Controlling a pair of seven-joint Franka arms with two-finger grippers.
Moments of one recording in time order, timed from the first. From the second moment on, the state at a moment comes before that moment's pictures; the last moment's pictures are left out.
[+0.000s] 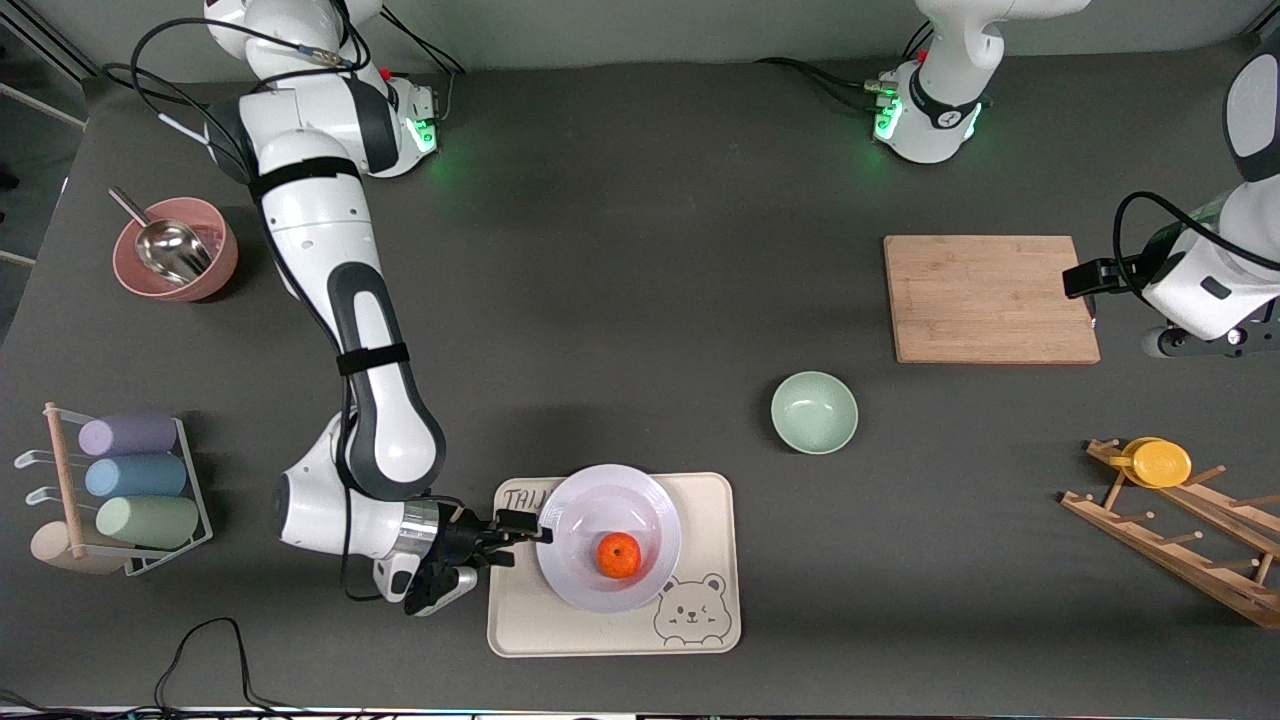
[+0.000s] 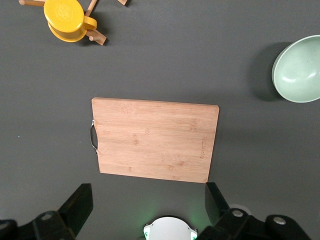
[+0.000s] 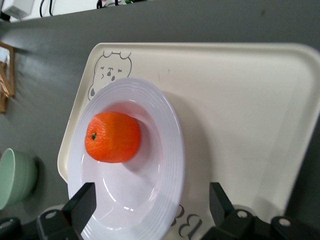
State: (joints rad) left arm -0.04 0.06 0.01 -1.69 0.08 1.50 -0.08; right arm 0.42 1.10 -0.31 -0.98 1.09 2.12 -0.59
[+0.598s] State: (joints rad) left arm -0.04 0.03 -0.02 -1.67 0.08 1.49 -0.08; right arm 0.39 0.83 -0.39 -1.04 0.81 1.76 -0.49
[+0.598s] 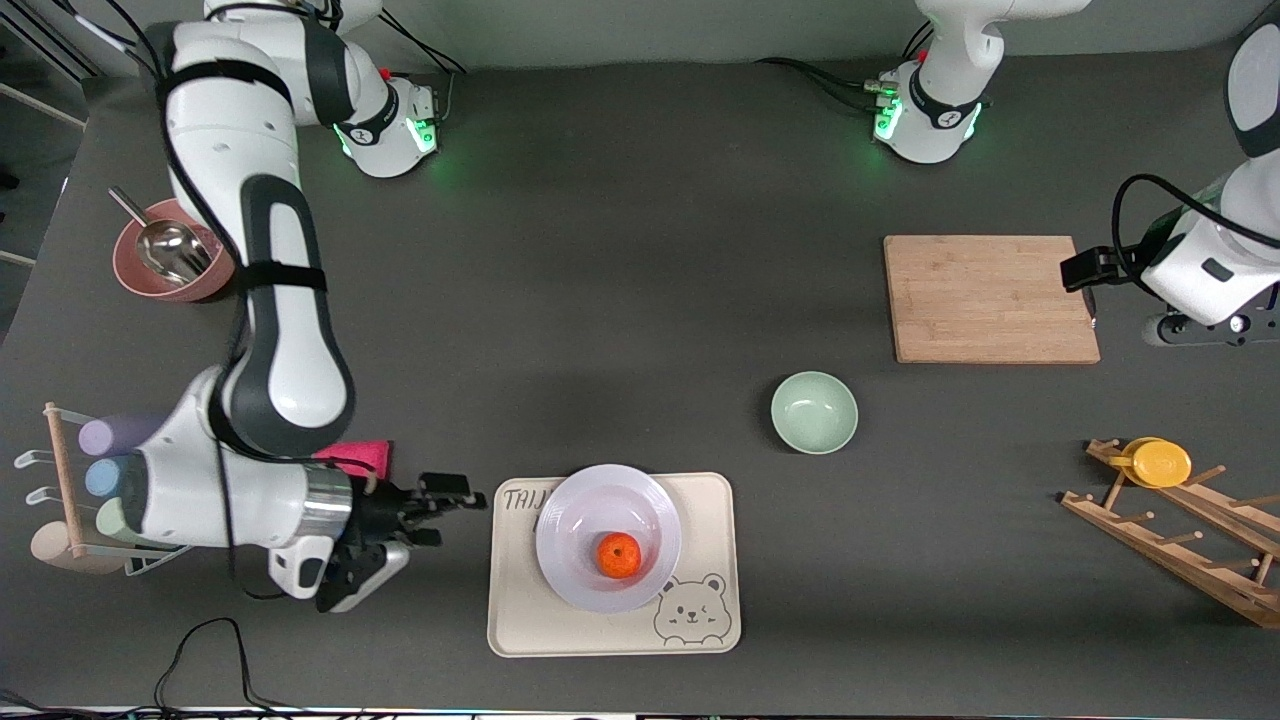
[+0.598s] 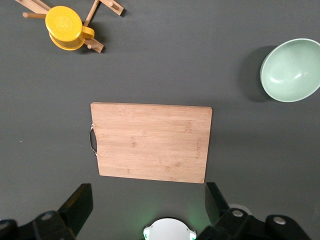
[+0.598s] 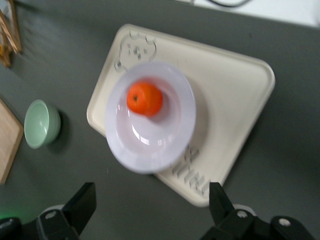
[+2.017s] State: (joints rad) left arm -0.03 0.00 -0.01 -1.66 0.08 1.47 -0.08; right arm 0.54 -0.06 -0.42 -1.82 0.04 1.68 0.04
